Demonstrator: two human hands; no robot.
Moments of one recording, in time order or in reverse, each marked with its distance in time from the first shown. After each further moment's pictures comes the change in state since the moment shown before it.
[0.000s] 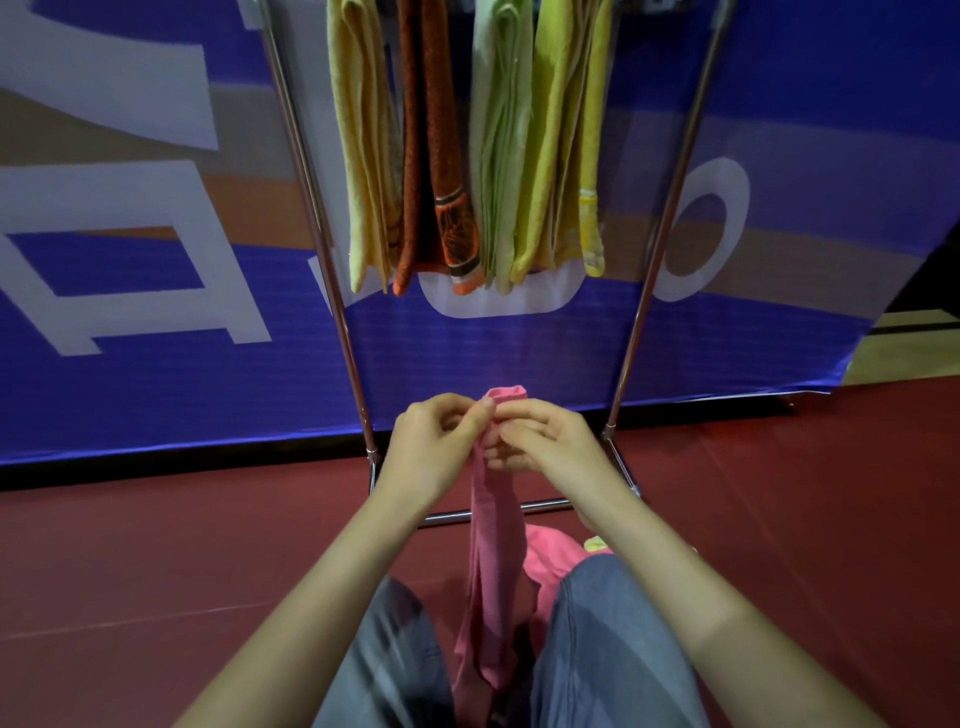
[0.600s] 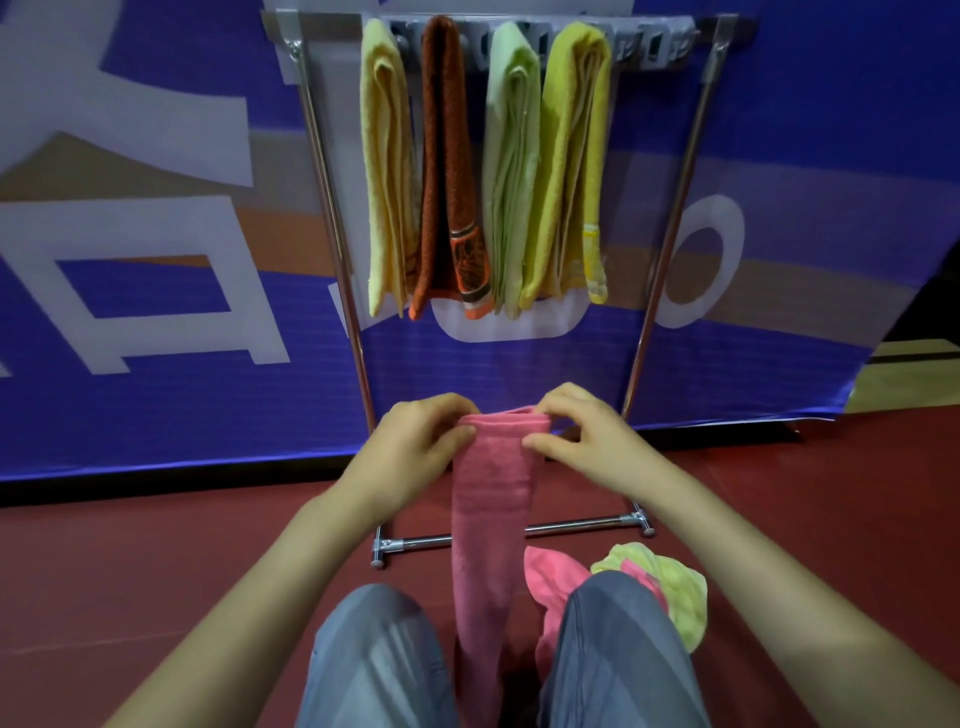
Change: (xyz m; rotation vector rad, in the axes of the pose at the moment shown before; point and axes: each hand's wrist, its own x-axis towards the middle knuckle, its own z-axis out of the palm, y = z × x) left_hand -0.009 0.018 -0.049 0.223 -0.188 0.281; right_hand 0.001 -0.025 -0.035 -0.844 -0.069 -0.381
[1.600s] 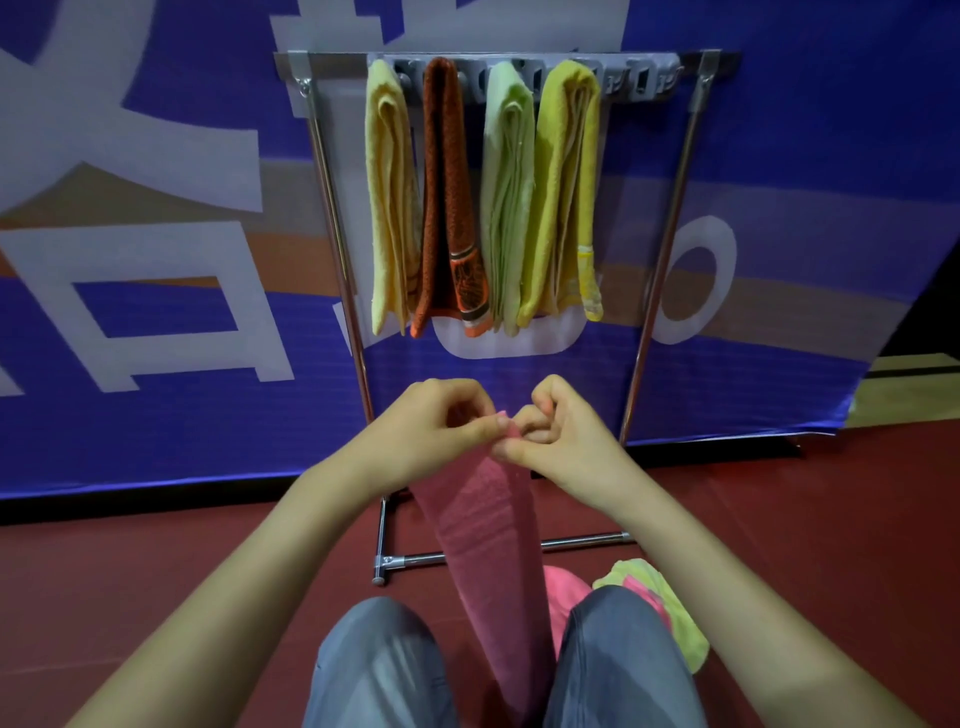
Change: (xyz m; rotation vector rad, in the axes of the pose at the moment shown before) left_hand 0.006 0.046 -0.023 -0.031 -0.139 0.009; right_hand -0.003 -0.037 0.011 0.688 0.012 0.050
